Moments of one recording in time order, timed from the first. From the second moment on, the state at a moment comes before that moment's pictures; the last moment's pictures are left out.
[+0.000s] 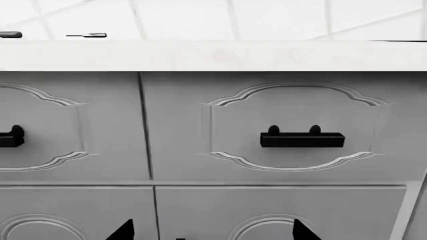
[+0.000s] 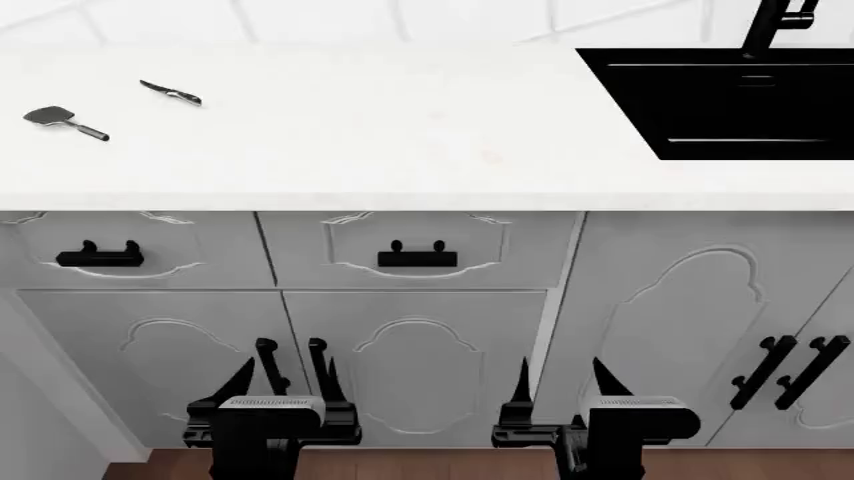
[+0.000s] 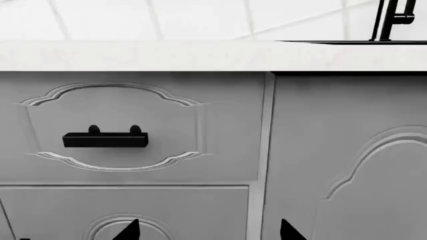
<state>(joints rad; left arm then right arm) 0.00 0.00 0.00 0.00 0.00 0.00 0.00 0.00 0.00 0.00 0.00 0.00 0.00 0.00</state>
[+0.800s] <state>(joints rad) -0.01 -0.07 0.07 0.00 -0.12 -0.01 -0.05 0.02 0.07 -0.08 0.05 0.10 0.01 0.07</state>
